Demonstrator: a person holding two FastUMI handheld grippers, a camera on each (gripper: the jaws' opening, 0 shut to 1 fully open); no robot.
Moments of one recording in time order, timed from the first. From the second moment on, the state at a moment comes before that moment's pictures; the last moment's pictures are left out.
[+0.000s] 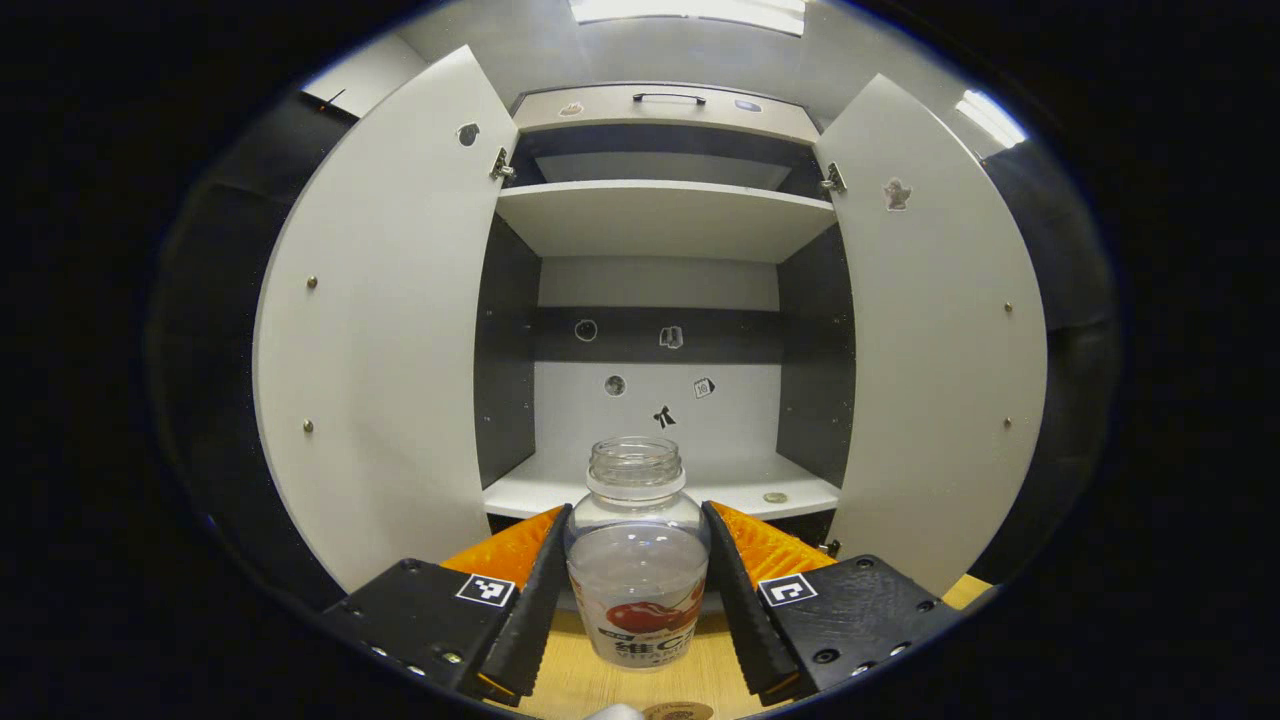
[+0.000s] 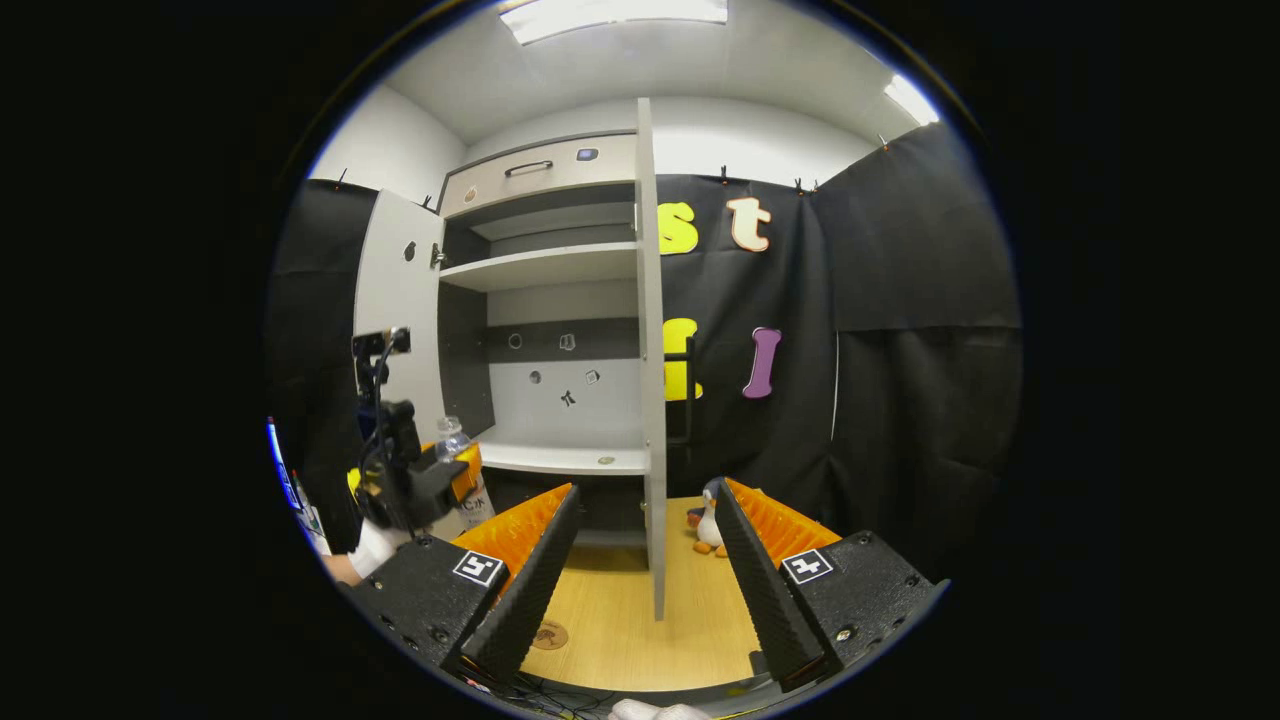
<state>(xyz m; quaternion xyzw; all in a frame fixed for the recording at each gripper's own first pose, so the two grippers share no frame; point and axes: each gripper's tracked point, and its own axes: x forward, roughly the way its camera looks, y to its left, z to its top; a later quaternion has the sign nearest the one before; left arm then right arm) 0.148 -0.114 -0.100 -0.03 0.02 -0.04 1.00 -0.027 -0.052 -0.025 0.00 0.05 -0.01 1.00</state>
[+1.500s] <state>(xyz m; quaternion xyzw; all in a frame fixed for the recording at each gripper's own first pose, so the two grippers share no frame) 0.107 -0.182 -0.349 -0.02 0.05 -0.13 0.99 -0.006 -0.064 -0.073 -0.07 0.18 -0.03 0.98</state>
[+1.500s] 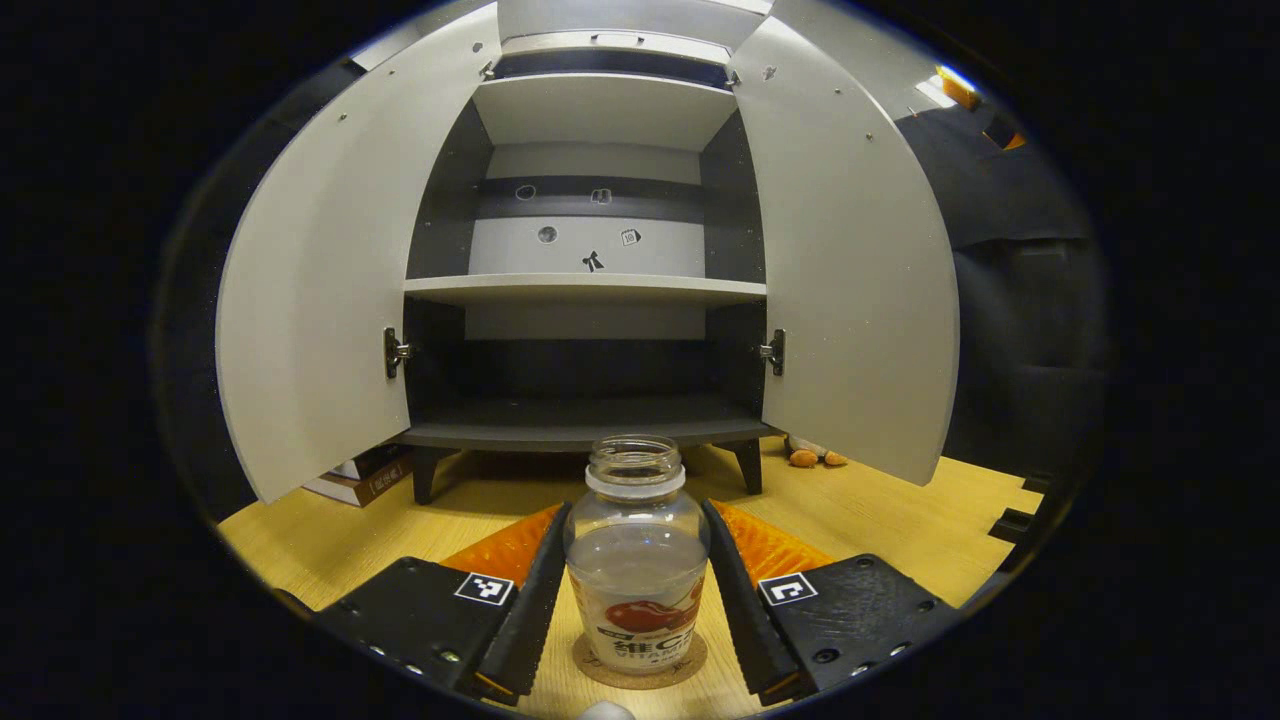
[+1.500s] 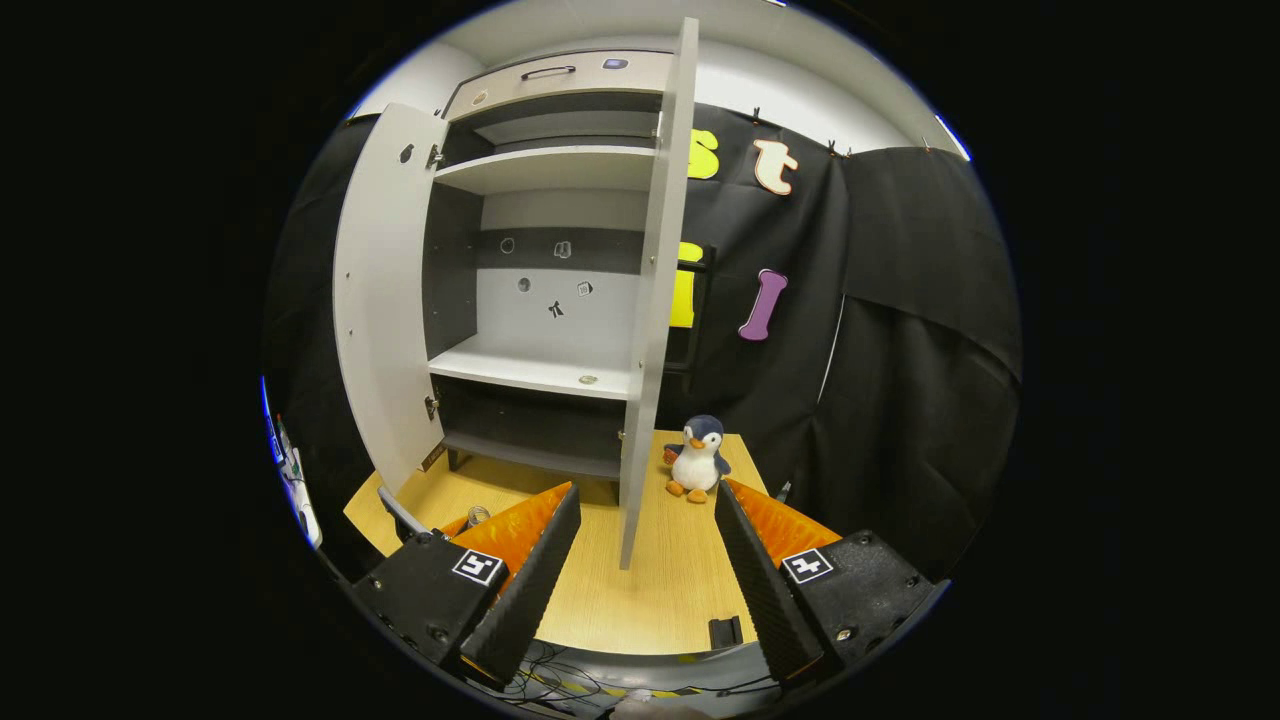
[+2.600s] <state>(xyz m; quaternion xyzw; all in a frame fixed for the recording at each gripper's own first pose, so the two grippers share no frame) 0.108 -0.162 -0.180 -0.02 0.00 -0.12 0.99 -0.036 -0.077 -0.062 -0.04 0.15 -0.03 0.99</state>
